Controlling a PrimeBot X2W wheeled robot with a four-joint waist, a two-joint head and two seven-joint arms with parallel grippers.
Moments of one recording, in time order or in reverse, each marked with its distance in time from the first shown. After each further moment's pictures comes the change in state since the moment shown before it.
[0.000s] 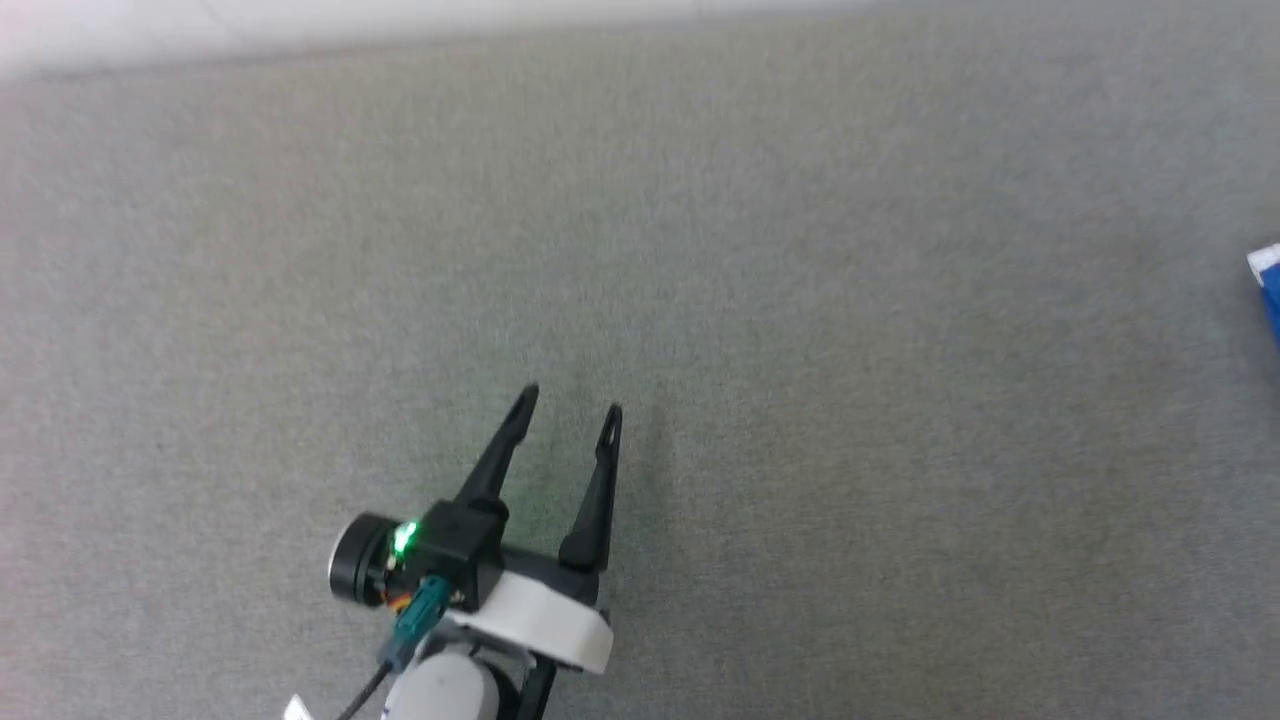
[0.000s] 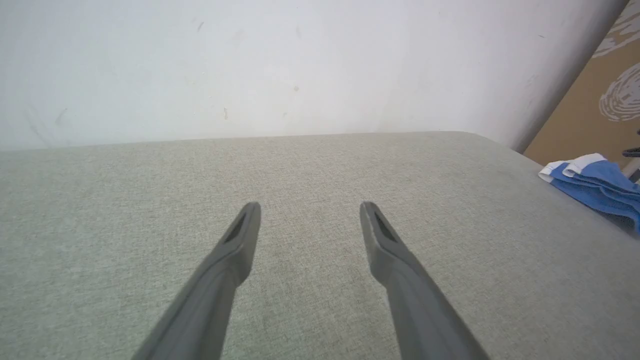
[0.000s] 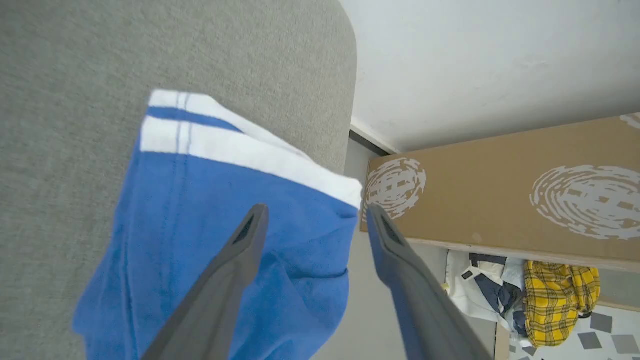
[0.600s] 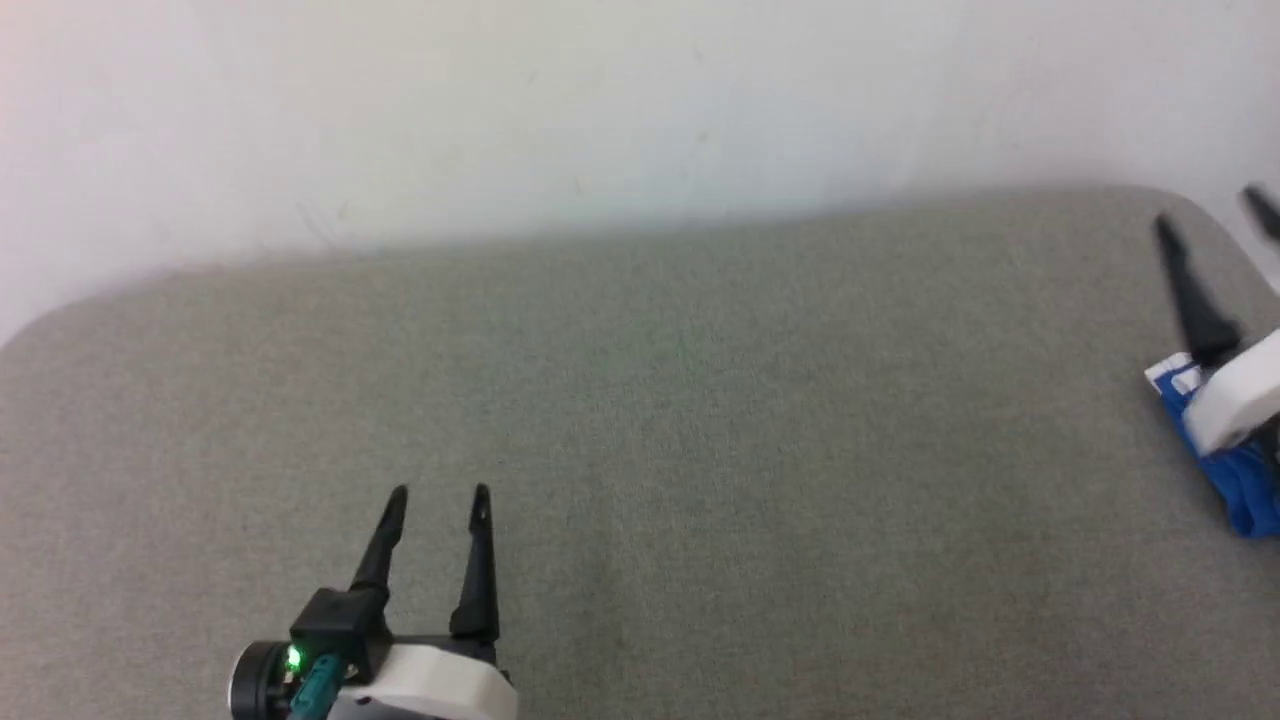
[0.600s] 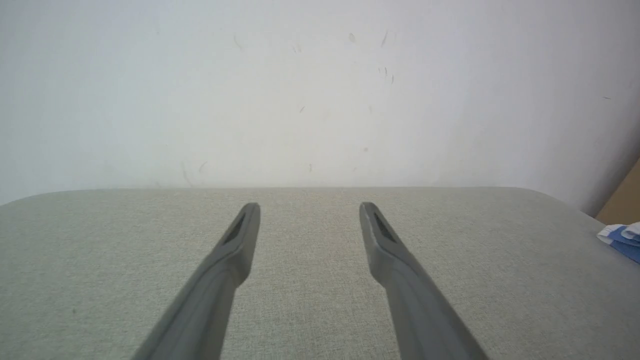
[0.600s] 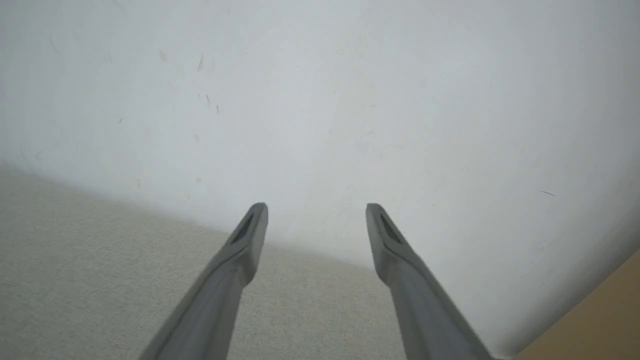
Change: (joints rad) left arm 0.172 0.001 0.167 -0.006 -0.038 0.056 0.000; right arm 0.238 0.322 -0.406 -0.285 -0.012 0.000 -0.329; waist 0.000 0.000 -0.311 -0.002
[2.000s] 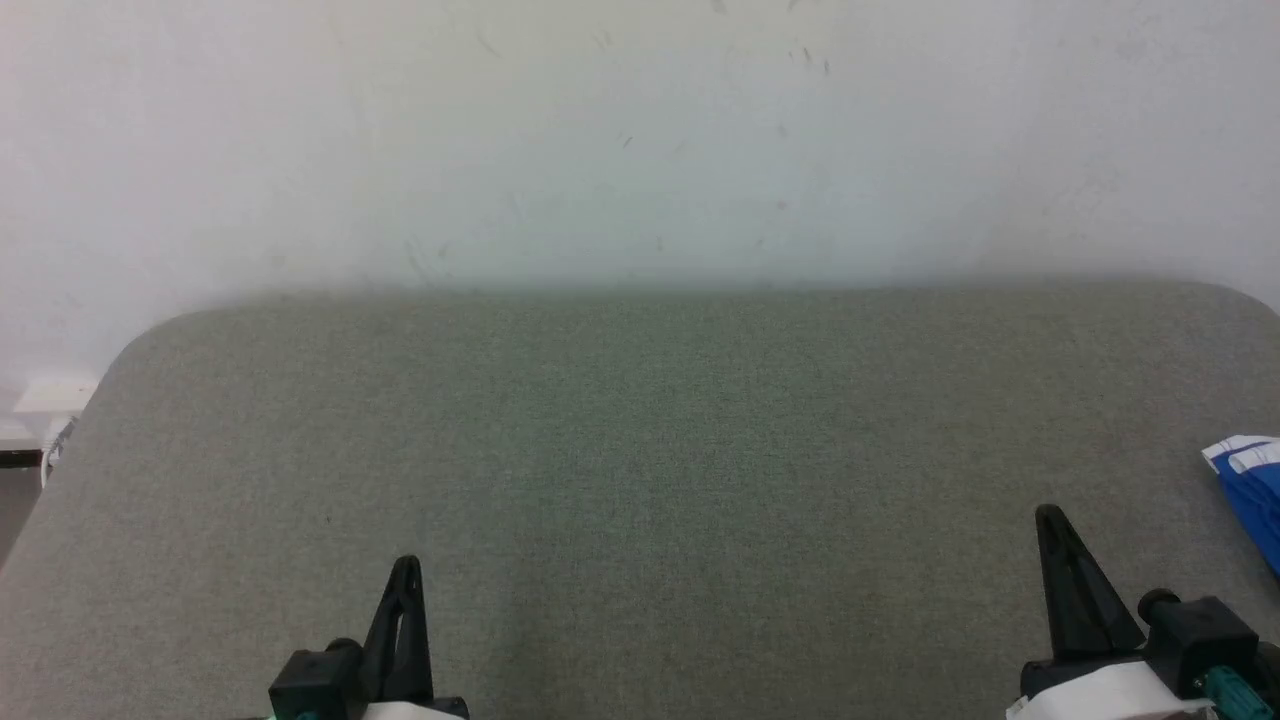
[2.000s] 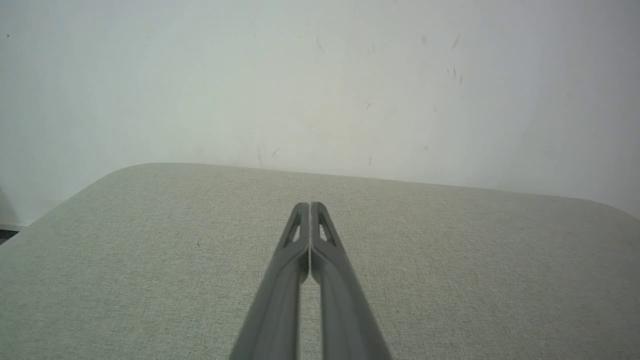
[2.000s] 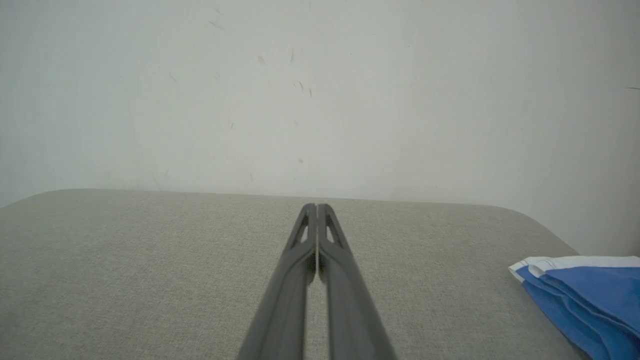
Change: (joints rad) left arm 0.103 0.000 0.052 0.012 0.000 0.034 0.006; right arm 0.712 0.550 -0.405 -0.488 -0.364 0.000 -0.004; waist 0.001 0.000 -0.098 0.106
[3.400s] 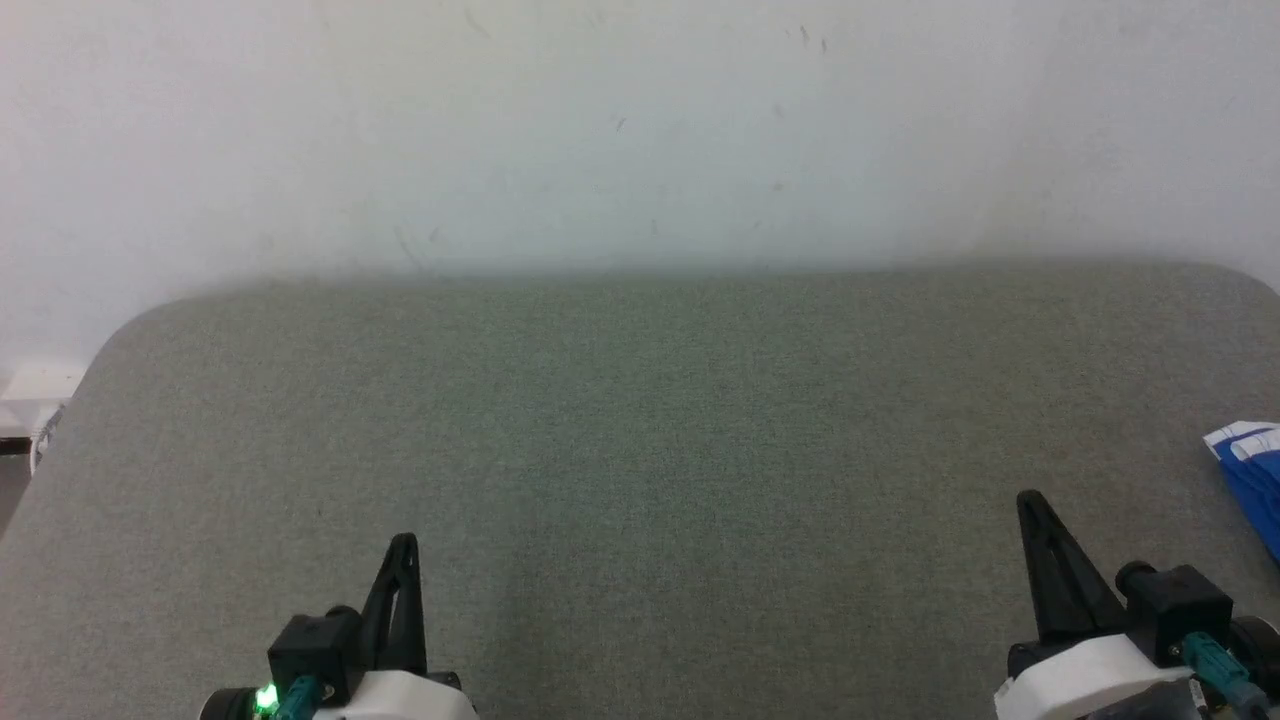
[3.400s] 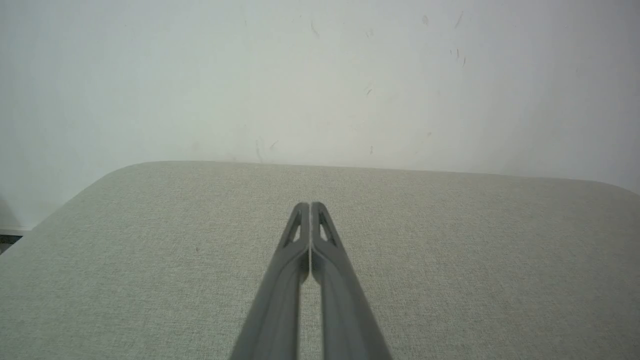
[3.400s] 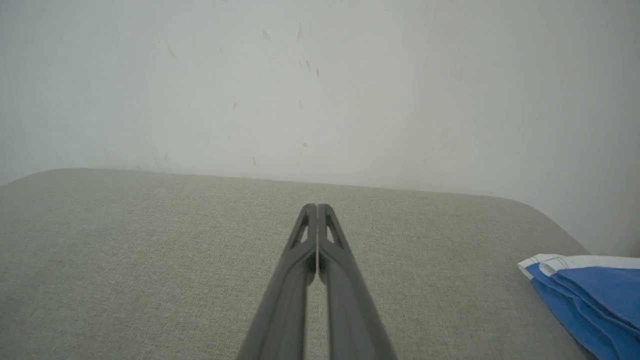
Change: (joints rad) left arm -0.032 0.000 0.026 -0.024 0.046 -0.023 0.085; right arm -0.027 0.000 0.019 -0.023 -0.018 0.000 0.087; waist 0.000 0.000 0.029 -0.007
